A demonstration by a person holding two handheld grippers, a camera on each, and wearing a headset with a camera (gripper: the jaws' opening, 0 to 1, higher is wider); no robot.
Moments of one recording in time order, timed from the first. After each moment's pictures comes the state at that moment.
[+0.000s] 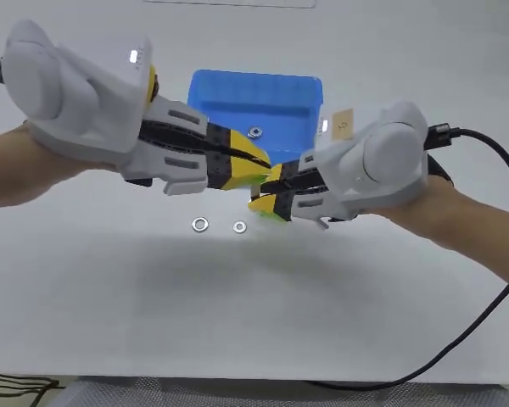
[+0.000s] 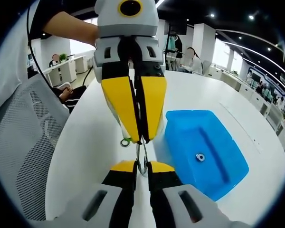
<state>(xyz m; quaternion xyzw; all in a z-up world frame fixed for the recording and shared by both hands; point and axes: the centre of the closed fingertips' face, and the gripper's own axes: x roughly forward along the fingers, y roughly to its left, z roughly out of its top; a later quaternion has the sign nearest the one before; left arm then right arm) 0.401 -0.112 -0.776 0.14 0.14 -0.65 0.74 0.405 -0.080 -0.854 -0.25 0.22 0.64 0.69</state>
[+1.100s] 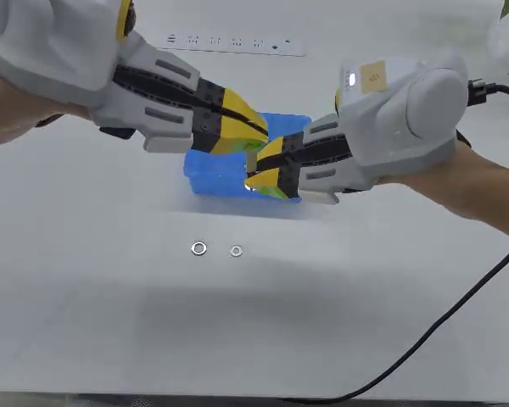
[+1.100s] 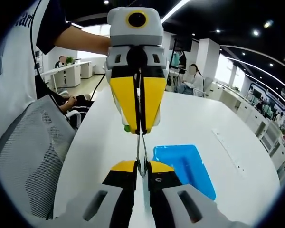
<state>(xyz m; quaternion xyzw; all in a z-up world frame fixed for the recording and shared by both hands) 0.407 -0.109 -0.691 0.17 0.09 -0.67 0.72 0.415 -0.075 -0.764 -0.25 0.15 0.66 0.69</state>
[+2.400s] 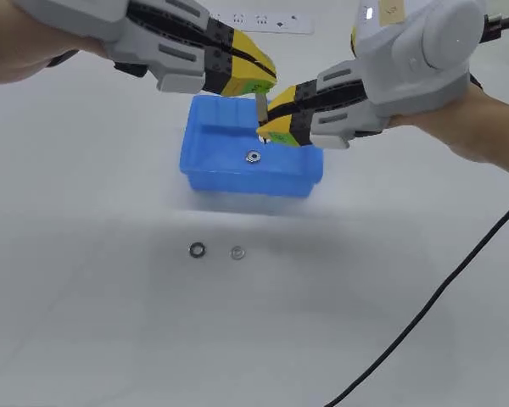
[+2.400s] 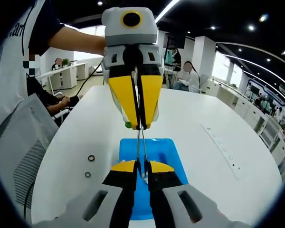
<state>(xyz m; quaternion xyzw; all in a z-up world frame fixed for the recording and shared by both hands) 0.485 -0.108 -0.721 0.18 0.10 -0.66 0.73 0.495 -0.078 -0.794 -0.24 0.16 0.65 0.70</state>
